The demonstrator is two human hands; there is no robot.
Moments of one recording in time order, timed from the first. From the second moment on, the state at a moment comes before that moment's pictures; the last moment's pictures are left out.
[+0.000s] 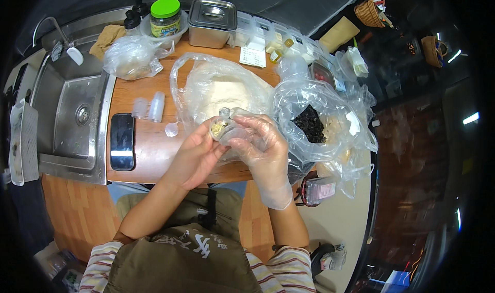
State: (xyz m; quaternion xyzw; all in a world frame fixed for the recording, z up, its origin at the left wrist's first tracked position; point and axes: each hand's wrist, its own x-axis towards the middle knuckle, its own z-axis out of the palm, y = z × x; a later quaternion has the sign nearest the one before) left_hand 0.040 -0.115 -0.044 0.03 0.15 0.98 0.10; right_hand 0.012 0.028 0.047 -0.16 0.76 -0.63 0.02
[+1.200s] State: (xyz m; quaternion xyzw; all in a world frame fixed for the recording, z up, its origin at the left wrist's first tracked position) left_hand 0.127 -0.189 -0.053 -0.05 0.61 0.78 -0.12; right_hand 0.093 -0.061 -0.032 -0.04 0.68 -0.72 0.09
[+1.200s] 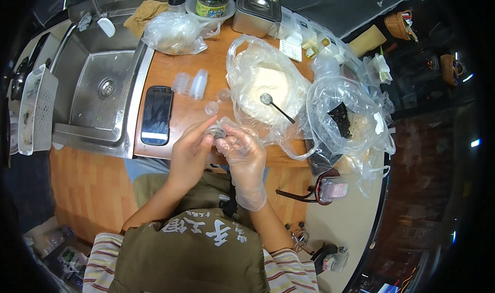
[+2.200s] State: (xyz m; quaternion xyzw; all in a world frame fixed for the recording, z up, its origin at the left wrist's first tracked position) left_hand 0.125 -0.181 -0.071 -0.03 0.68 0.73 -0.09; right_hand 0.083 -0.042 -0.026 -0.05 0.74 -0.65 0.17
